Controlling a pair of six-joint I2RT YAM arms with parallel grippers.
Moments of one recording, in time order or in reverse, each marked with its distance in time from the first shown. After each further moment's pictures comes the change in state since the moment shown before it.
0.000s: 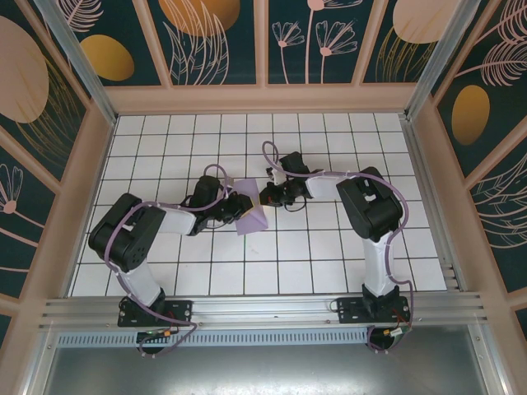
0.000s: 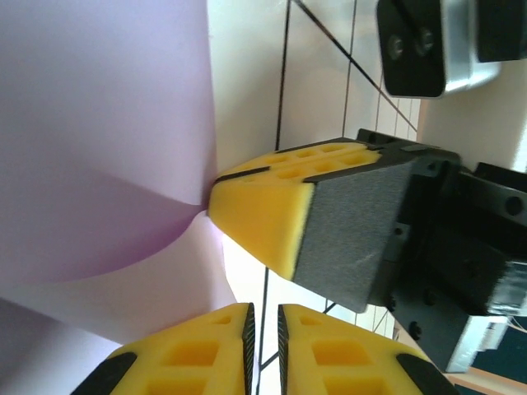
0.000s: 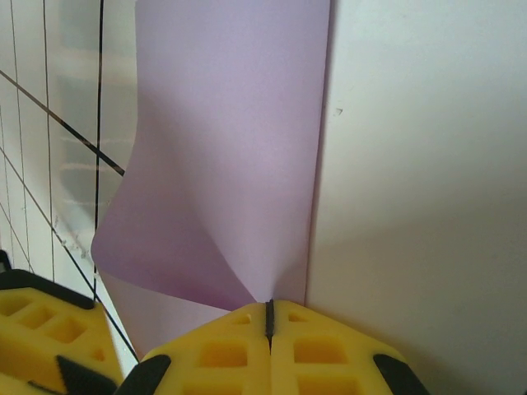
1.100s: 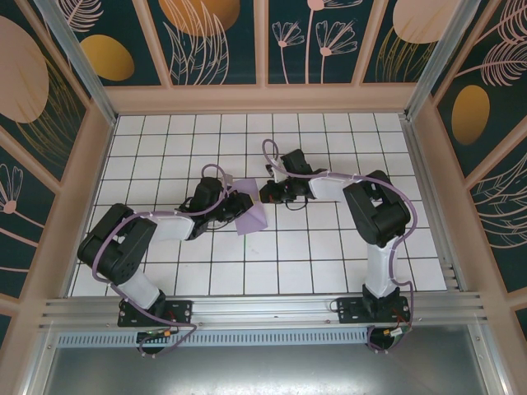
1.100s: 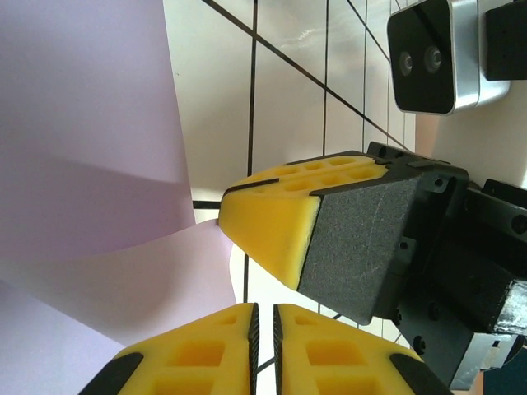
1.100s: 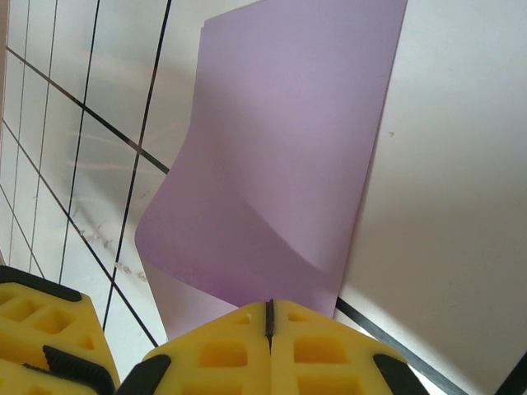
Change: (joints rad) left arm -0.055 -0.103 -0.024 -0.035 -0.150 0.011; right arm 0.007 -0.074 -0.029 0.011 0.024 -0.068
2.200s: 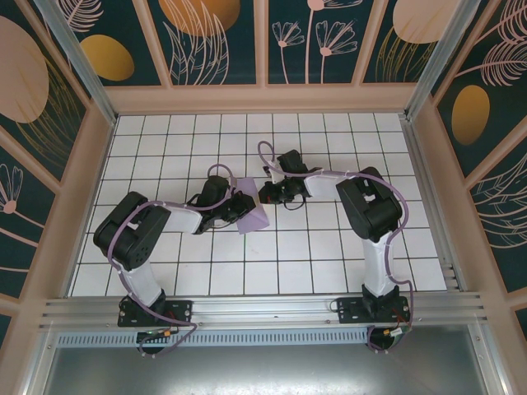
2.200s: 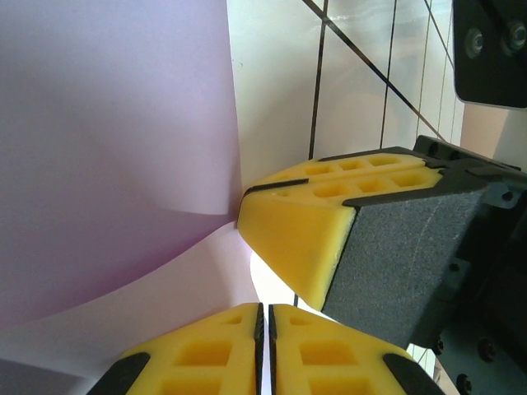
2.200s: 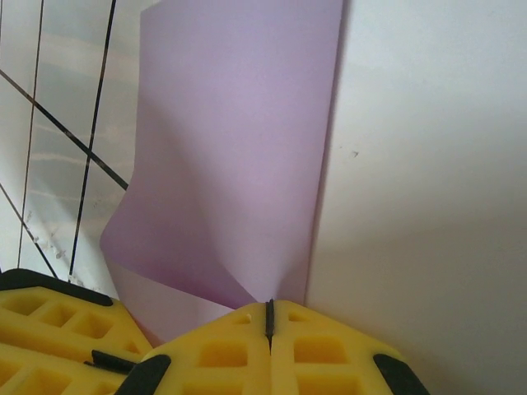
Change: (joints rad) left arm 0.000 0.135 0.074 -0.030 0.005 0.001; right arm 0.003 0.075 0.061 -0.034 0.032 -0.040
